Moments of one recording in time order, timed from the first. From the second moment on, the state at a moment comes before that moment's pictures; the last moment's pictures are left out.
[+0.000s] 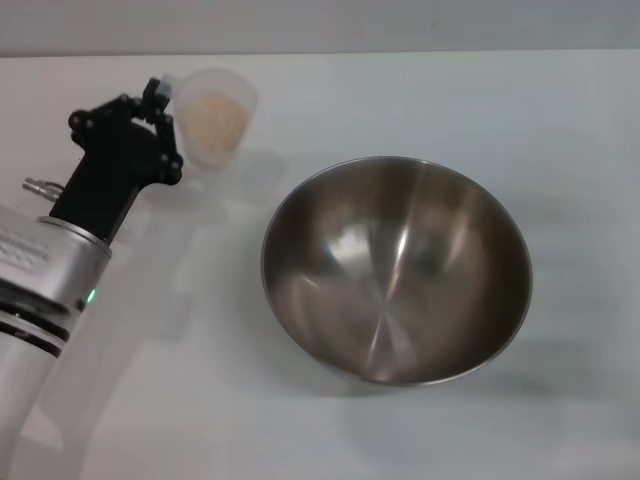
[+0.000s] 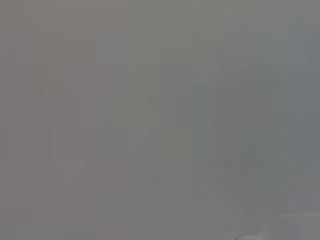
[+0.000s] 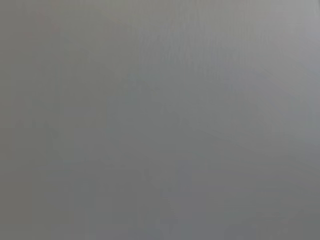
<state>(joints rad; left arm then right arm) -0.47 -2.08 -0.37 -0.32 2.00 1.31 0.33 0.30 2.08 -2.16 -0.27 0.91 -1.71 -0.20</state>
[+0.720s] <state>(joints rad) -0.42 -2.08 -0.34 -0.40 2.38 1.40 1.01 0.32 2.08 -2.13 -0.25 0.92 -1.70 -0.21</state>
